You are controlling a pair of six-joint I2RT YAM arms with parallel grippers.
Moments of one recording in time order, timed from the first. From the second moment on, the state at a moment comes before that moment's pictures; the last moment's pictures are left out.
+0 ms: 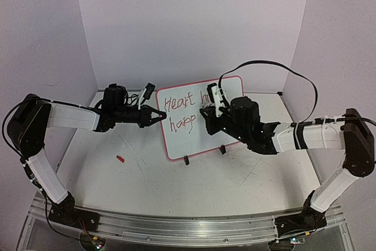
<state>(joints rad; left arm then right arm) -0.49 1.69 0.94 0.38 0.76 -0.17 0.88 1.59 0.94 0.43 0.23 0.07</state>
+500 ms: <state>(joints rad) -0.49 1.69 0.95 0.37 0.76 -0.17 0.89 1.62 0.94 0.44 0.22 0.07</state>
